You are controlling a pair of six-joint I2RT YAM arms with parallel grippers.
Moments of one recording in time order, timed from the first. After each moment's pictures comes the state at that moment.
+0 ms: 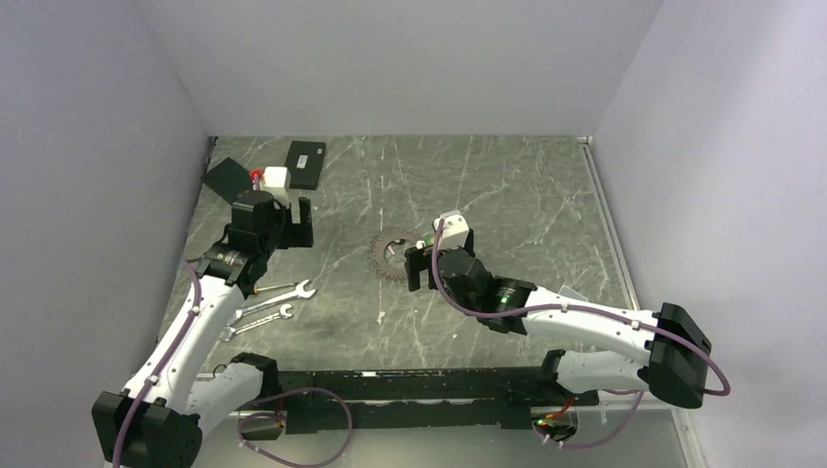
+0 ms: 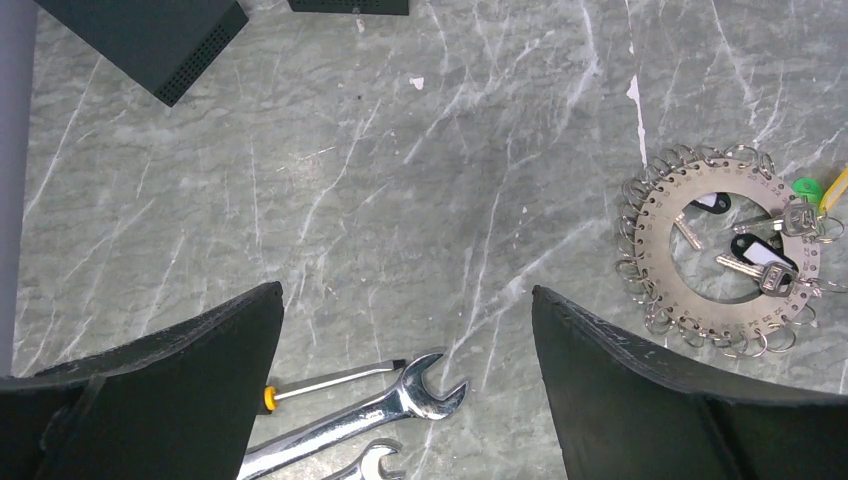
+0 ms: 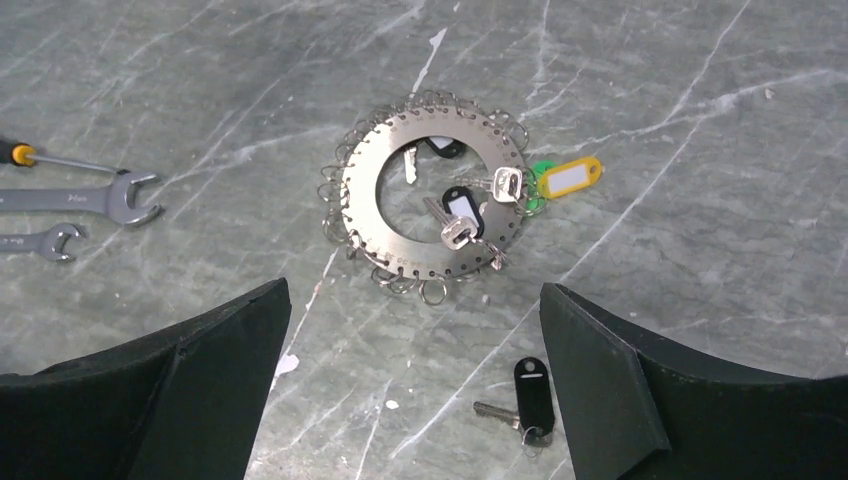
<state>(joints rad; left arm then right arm) -0.24 0.96 0.87 -0.45 -0.18 -0.12 1.07 1.16 0.71 0.00 0.56 0.39</state>
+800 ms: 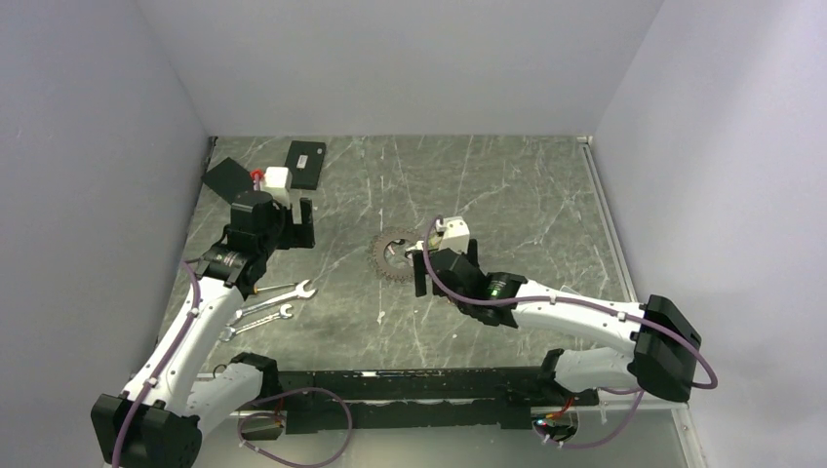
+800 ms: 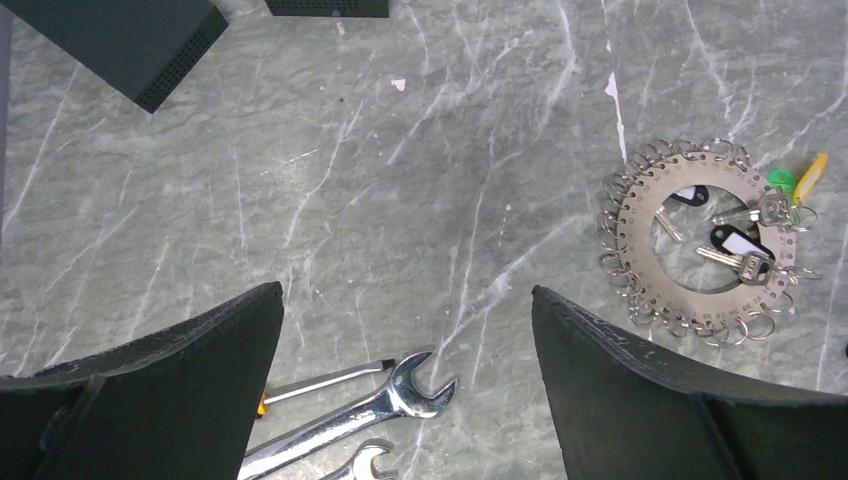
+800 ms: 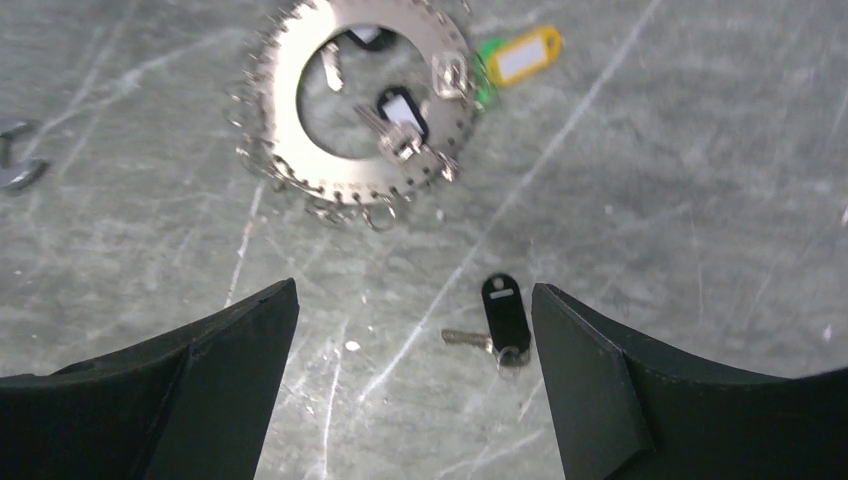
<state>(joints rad) -0.24 0.95 0.87 -0.45 -0.15 -0.12 1.05 1.23 0.77 -0.21 0.57 0.54</state>
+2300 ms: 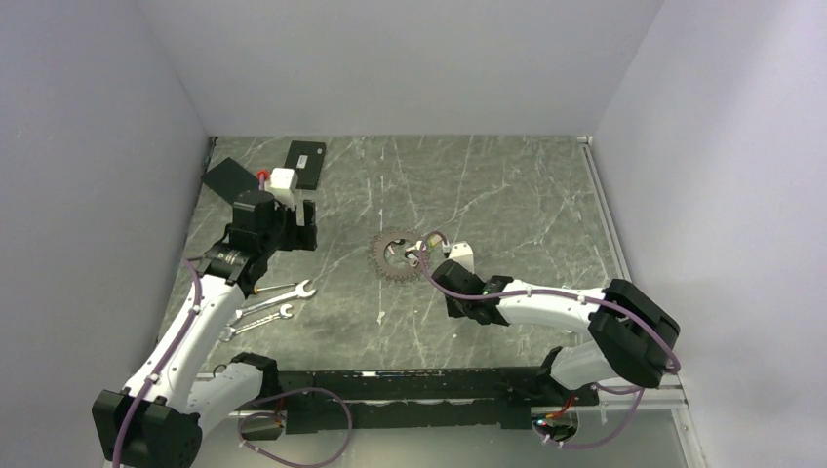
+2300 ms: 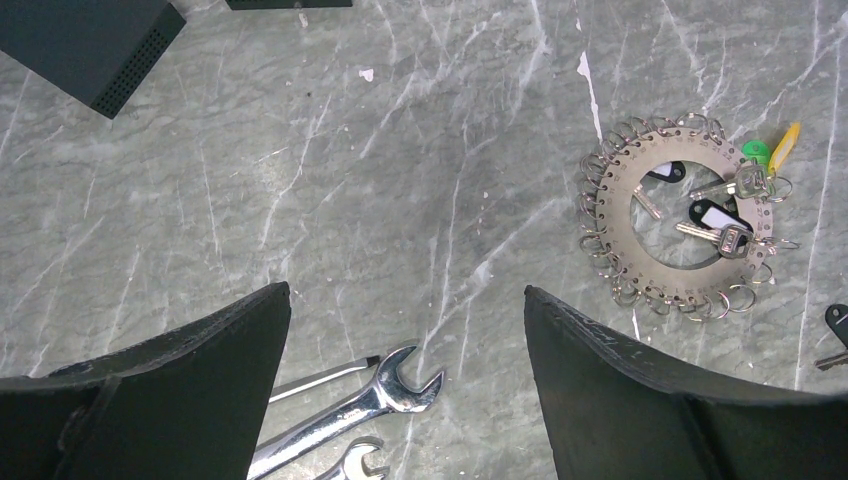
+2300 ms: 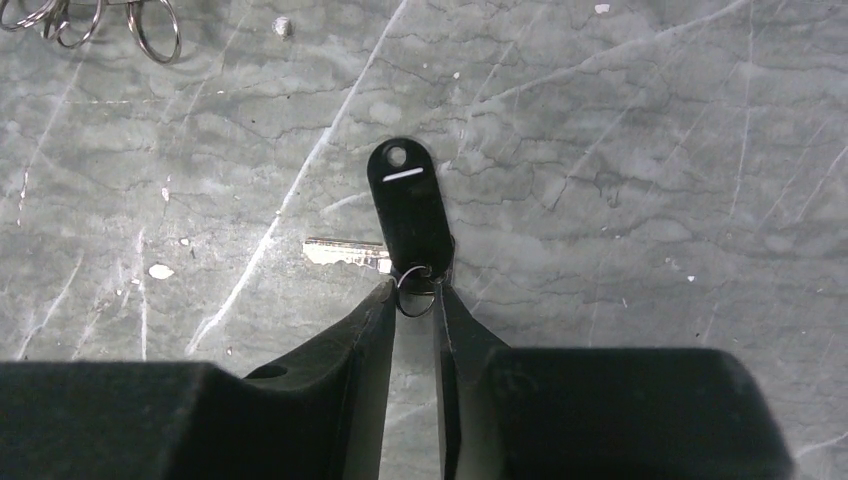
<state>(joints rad) -0.24 0.97 0.87 -0.45 -0.08 -0.10 0.94 1.38 0.62 -0.28 0.38 0.62</state>
